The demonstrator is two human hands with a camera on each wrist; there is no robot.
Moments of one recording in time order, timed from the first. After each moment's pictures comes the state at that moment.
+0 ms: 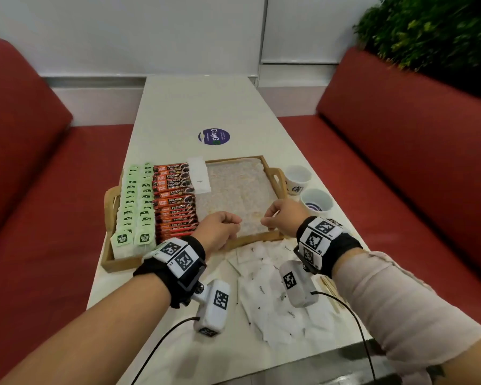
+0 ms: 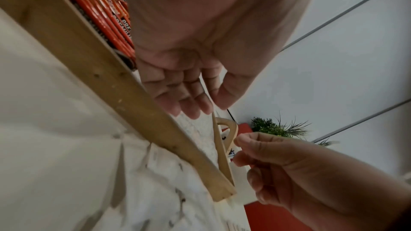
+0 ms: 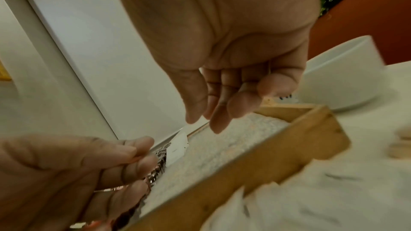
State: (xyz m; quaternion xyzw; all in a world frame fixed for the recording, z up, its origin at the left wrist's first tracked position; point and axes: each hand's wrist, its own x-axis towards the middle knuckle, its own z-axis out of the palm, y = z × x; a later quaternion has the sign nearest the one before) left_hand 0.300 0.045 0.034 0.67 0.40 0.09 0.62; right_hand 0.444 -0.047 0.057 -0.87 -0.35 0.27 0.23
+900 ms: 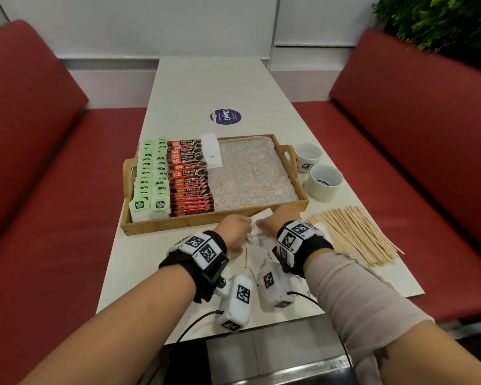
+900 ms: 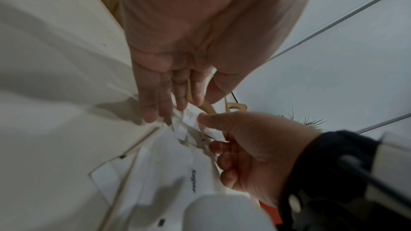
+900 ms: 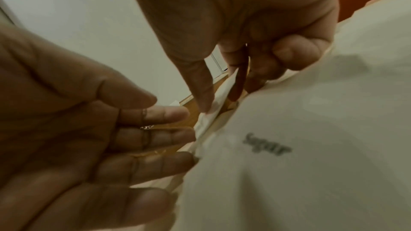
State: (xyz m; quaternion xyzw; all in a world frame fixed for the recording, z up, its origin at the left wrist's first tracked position) left_hand 0.278 0.000 0.007 0.62 0.46 0.01 0.64; right_hand 0.386 -0.058 0.017 -0.92 -0.25 0.28 0.13
